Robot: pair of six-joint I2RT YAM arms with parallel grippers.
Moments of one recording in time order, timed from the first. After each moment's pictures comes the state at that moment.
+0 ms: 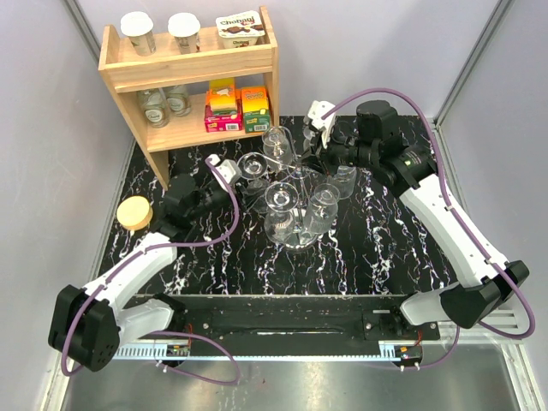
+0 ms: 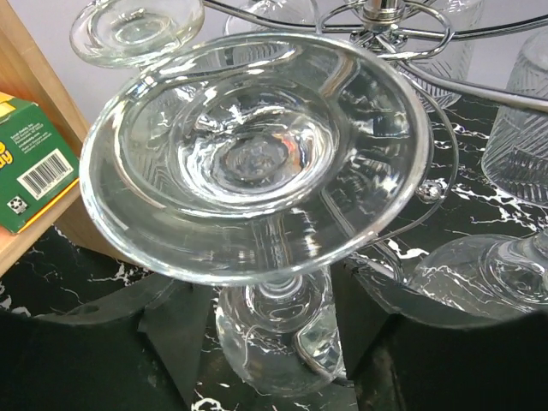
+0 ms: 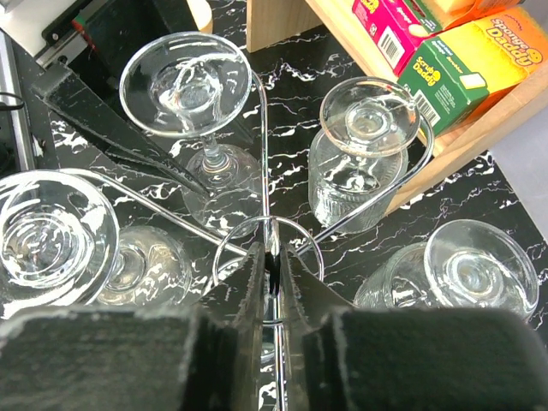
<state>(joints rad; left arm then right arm) -0.44 1.09 0.68 0.45 0.58 0.12 0.54 1.39 1.62 -0.61 -0.58 -0.36</state>
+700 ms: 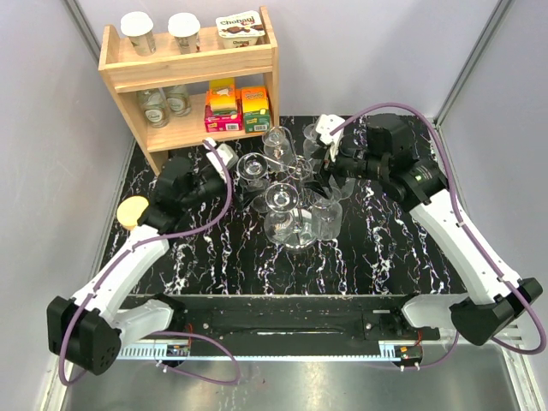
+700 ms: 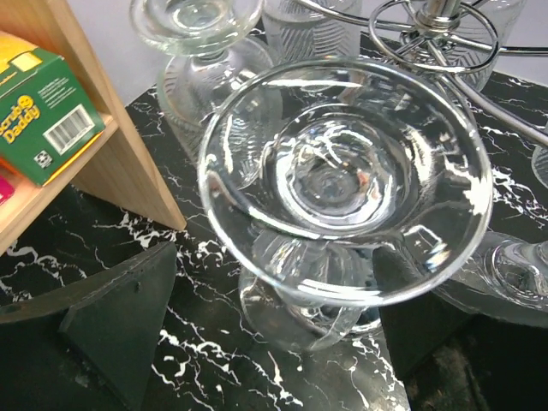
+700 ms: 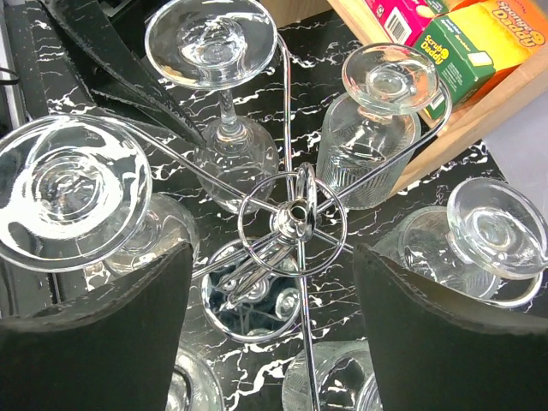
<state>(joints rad) -0.40 1.08 0.86 0.09 0.57 0.12 0.54 1.29 1.51 -0.62 -0.56 -0.40</state>
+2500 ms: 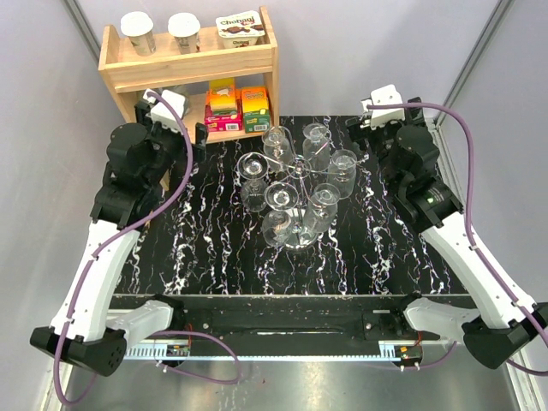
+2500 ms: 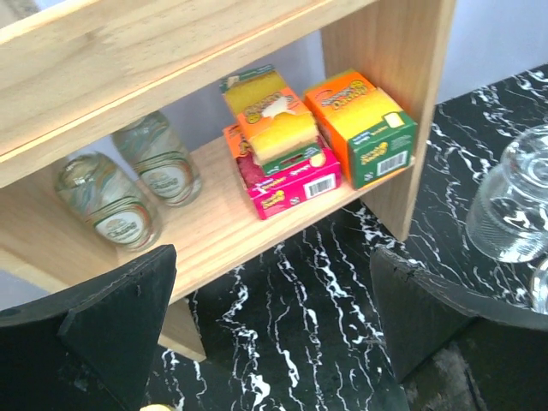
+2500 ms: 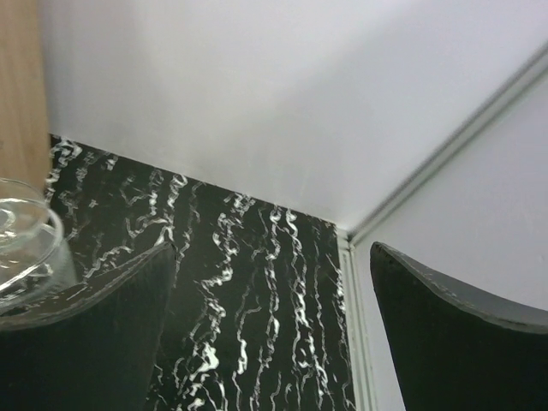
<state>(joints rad) -0.28 1.06 1.36 -0.38 0.02 0.20 0.54 1.13 1.36 -0.20 0.48 -0.41</state>
